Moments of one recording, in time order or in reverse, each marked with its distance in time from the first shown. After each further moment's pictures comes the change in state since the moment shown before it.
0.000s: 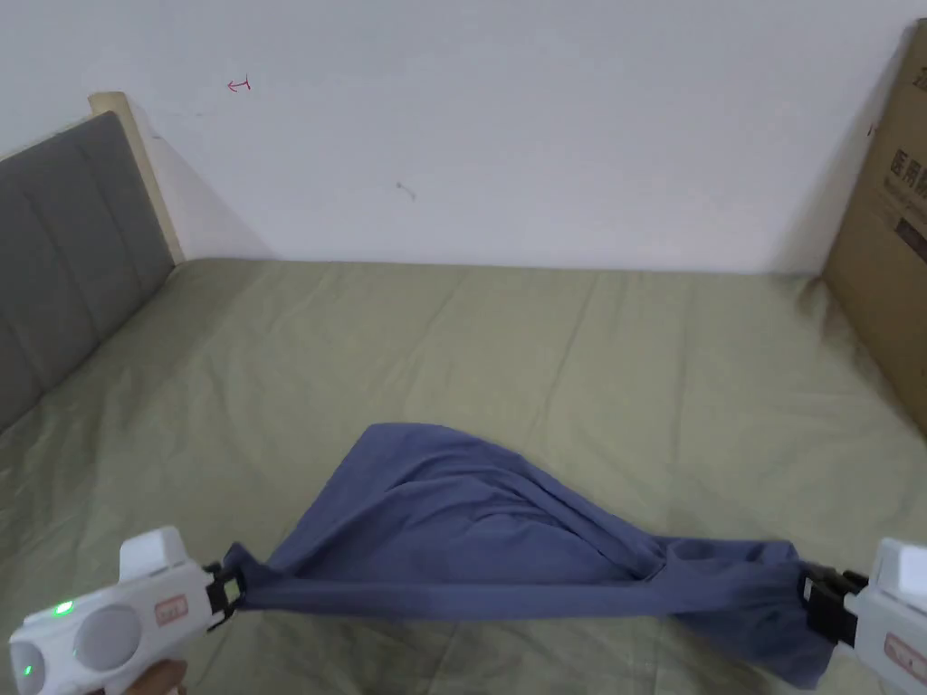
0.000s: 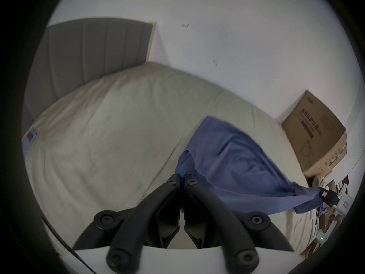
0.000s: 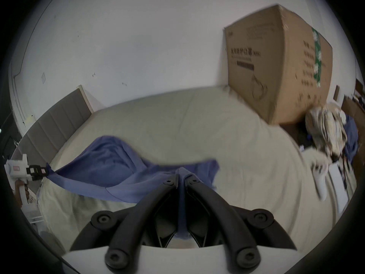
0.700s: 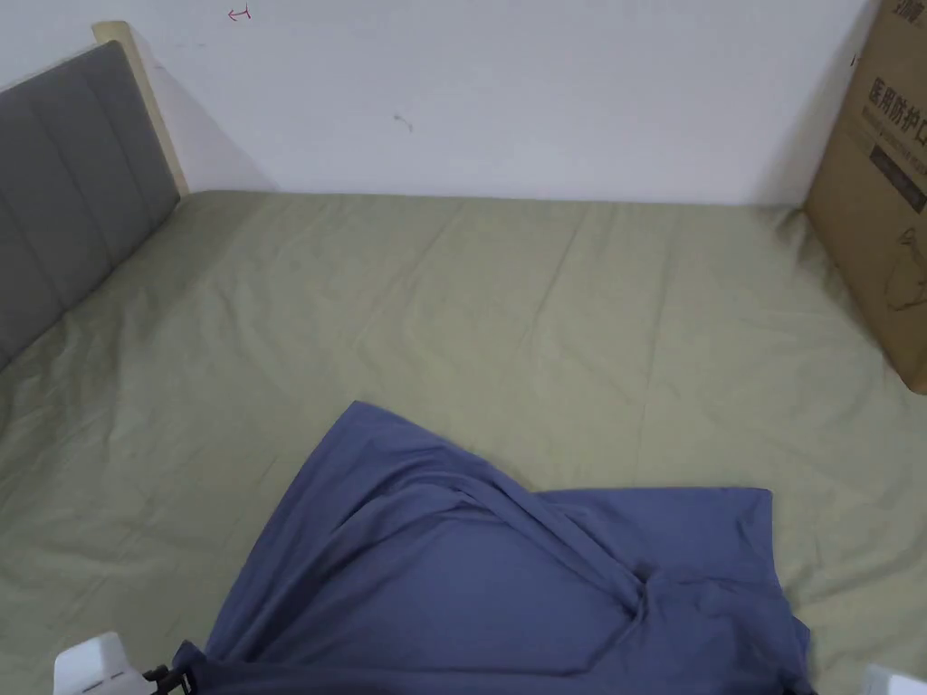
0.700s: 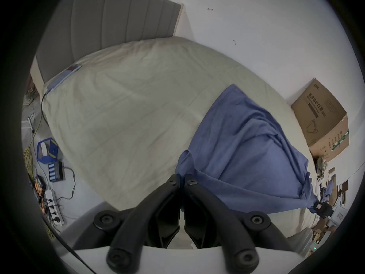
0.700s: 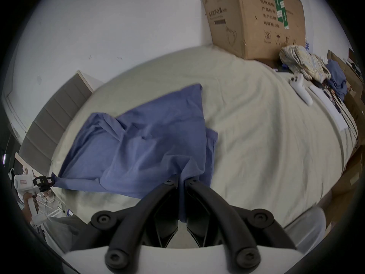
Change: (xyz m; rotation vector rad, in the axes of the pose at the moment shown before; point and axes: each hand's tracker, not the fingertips) left arm -0.072 -0.156 0.097 -0.132 0.089 0.068; right arm 0.018 -0.152 0.122 -0.230 -0.016 -0.113
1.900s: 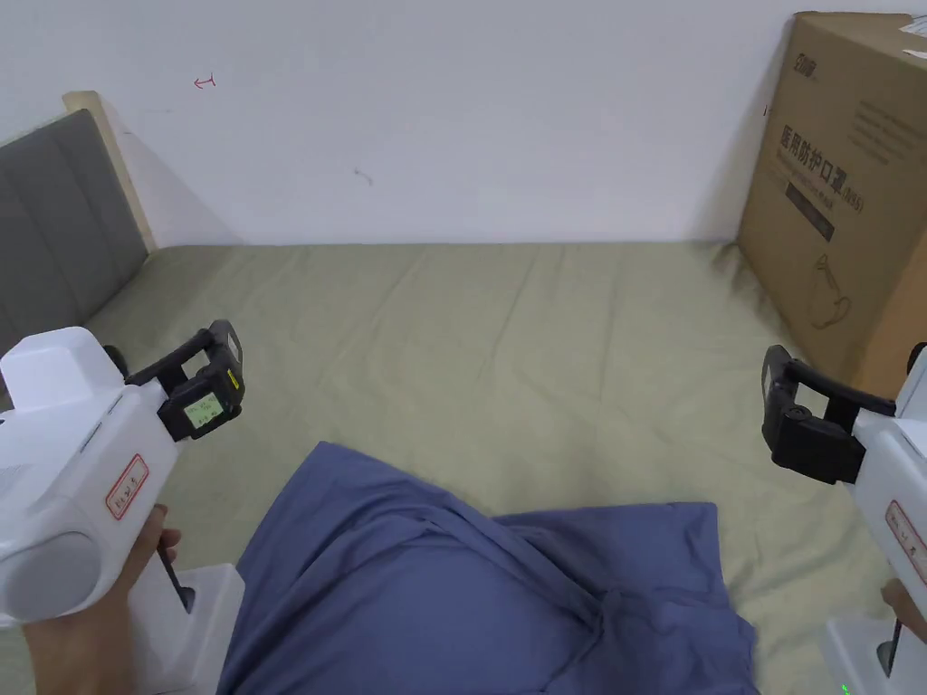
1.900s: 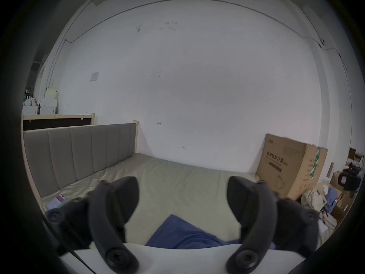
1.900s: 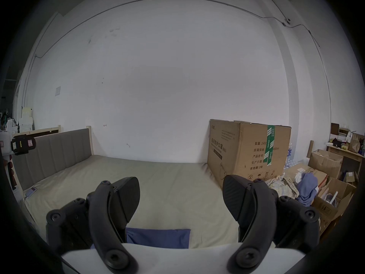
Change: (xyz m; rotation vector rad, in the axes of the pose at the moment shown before) left arm 0.187 0.089 0.212 0.849 -0.213 -0.234; right arm -0.091 0.117 0.154 0.834 -0.125 0.292
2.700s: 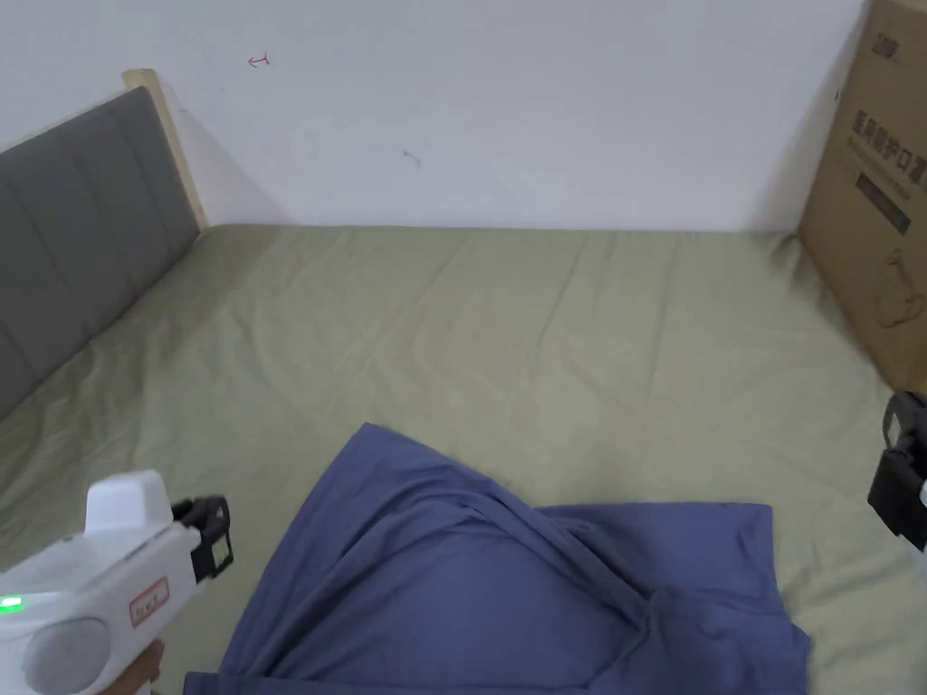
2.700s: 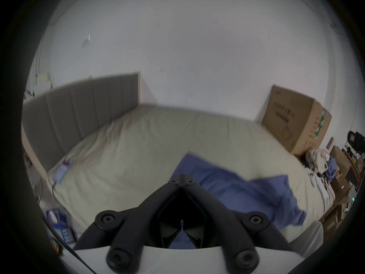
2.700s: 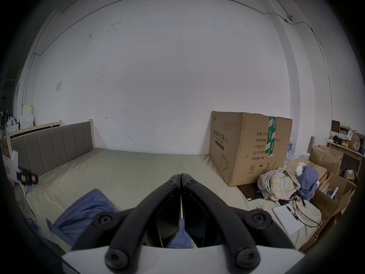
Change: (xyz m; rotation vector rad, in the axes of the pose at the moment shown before) left arm -0.092 -0.106 -0.014 -0.527 0.056 -0.031; right arm -0.005 -0.026 0.003 -0.064 0.018 -0.004
